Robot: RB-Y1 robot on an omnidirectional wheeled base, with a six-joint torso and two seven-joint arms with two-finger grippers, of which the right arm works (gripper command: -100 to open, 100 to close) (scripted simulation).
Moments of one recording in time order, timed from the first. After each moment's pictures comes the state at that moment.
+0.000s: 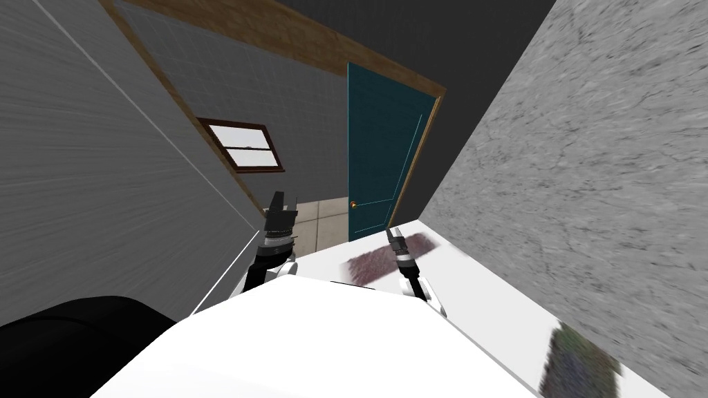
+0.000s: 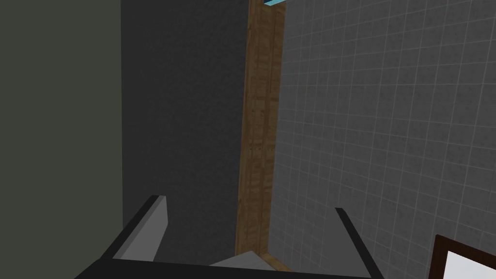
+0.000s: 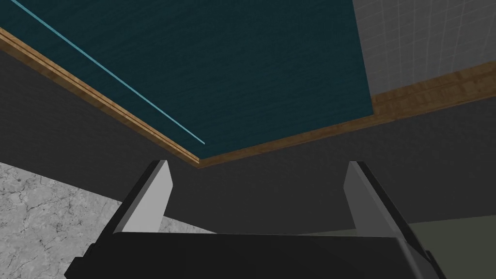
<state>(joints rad) 0.19 -0.14 -0.04 -1.42 0.36 -0.82 0.54</state>
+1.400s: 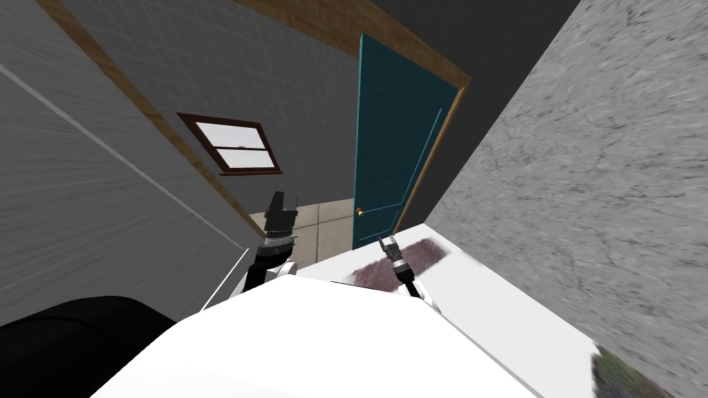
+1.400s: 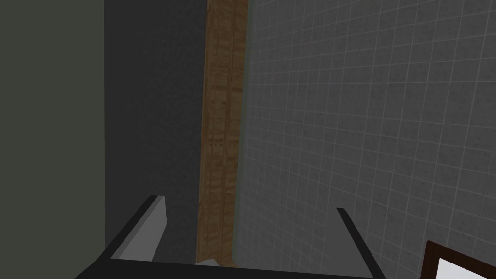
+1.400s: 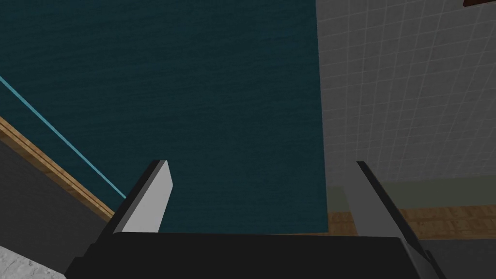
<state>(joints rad) 0.08 -0.17 -0.04 -1.07 0.49 -0.91 0.77</state>
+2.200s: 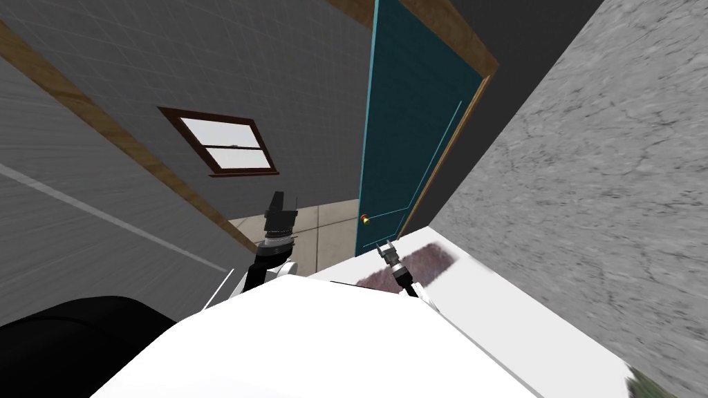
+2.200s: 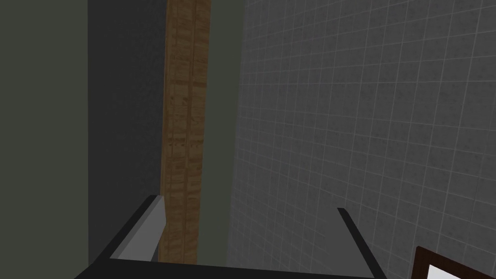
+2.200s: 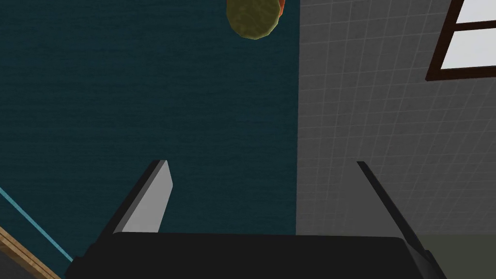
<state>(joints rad) 0.01 -0.18 -0.04 -0.87 0.56 -0.97 0.91</state>
